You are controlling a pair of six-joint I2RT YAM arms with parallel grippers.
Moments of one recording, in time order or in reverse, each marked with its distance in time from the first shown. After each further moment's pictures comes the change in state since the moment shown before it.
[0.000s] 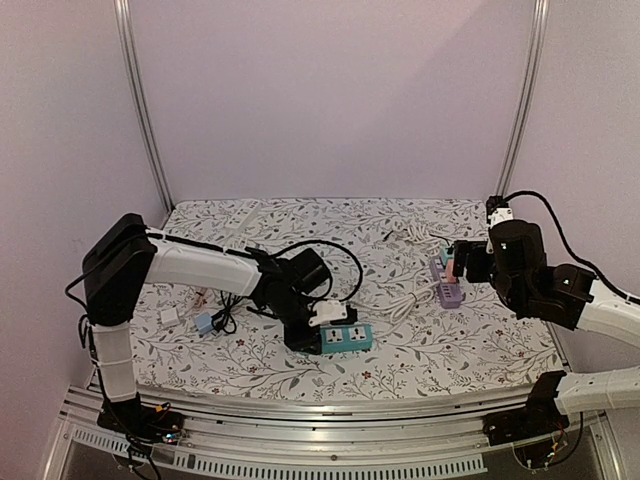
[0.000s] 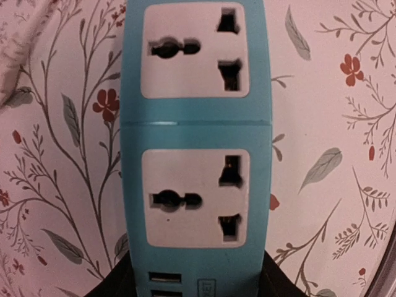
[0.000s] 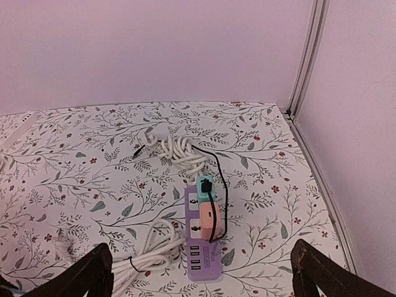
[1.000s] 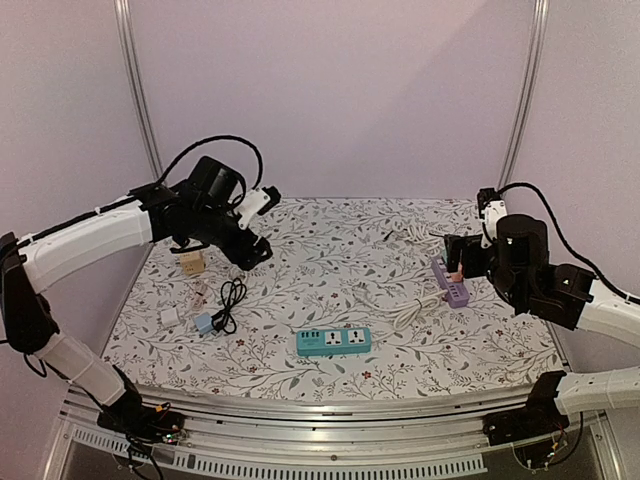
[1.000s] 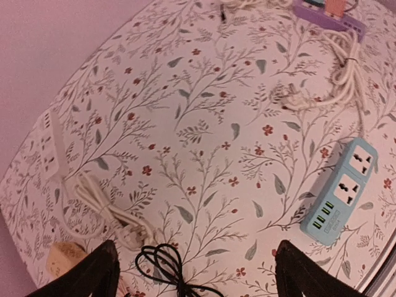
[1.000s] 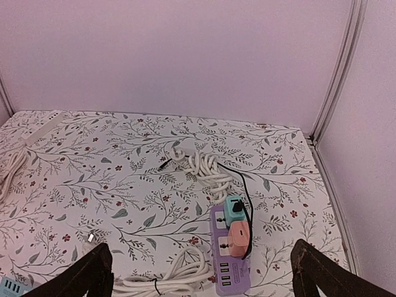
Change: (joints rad) left arm 0.233 -0.500 -0.006 -0.063 -0.177 -0.232; right arm 0.001 -0.006 0.000 0.109 -0.081 -0.141
